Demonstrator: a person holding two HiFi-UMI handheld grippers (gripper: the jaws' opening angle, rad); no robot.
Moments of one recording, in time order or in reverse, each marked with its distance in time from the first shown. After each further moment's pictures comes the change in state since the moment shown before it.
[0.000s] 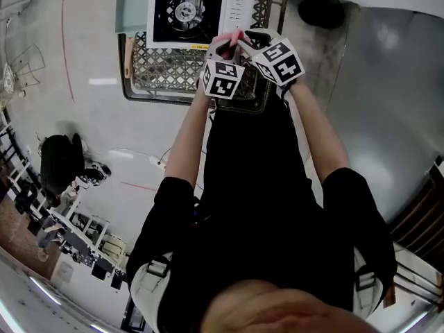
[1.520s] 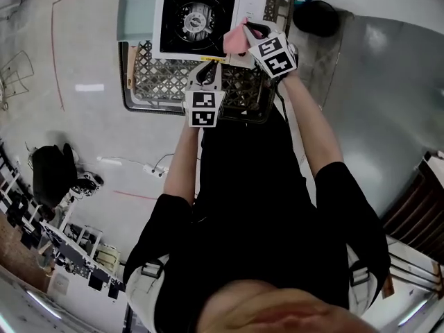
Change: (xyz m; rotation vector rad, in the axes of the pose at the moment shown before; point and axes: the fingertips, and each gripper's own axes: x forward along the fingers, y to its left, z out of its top) left arm -0.066 0.066 -0.017 -0.163 -0.128 0.038; right arm 0.049 -0.052 0.044 -0.141 0.020 -0.239
